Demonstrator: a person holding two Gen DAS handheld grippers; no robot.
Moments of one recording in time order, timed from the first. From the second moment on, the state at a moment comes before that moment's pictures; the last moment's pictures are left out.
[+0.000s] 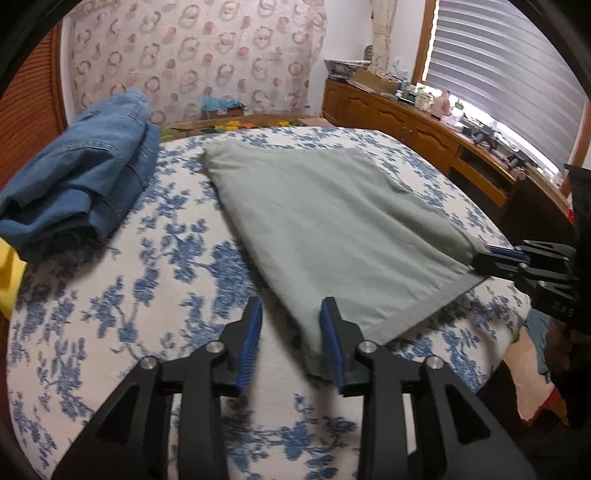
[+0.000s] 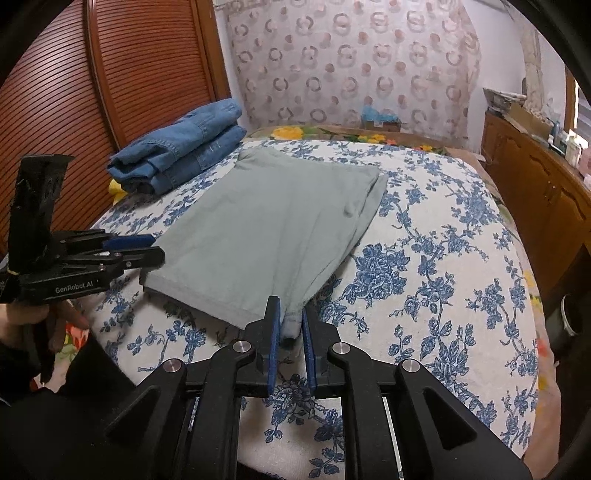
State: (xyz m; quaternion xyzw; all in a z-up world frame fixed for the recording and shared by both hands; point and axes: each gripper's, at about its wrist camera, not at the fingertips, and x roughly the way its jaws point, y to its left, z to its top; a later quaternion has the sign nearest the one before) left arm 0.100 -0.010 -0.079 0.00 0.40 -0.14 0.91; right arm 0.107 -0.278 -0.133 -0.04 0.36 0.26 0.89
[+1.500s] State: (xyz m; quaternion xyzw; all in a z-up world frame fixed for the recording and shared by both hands) left arm 0.081 -0.019 -0.099 -0.05 0.42 -0.18 0.89; right arm 0.107 -0.269 -0.162 -0.05 0.39 0.27 0.88
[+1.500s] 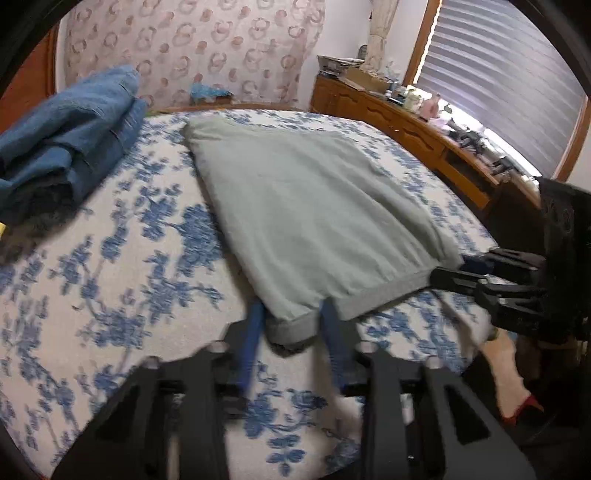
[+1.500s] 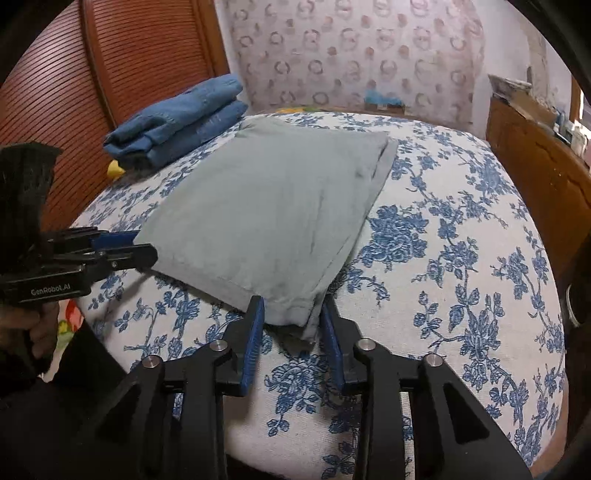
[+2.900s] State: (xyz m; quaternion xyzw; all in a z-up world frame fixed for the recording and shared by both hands) left arm 0.115 -0.019 -0.007 -0.03 0.33 -0.20 0.92; right arm 0.140 -0.262 -0.072 -0.01 0.30 0.30 0.91
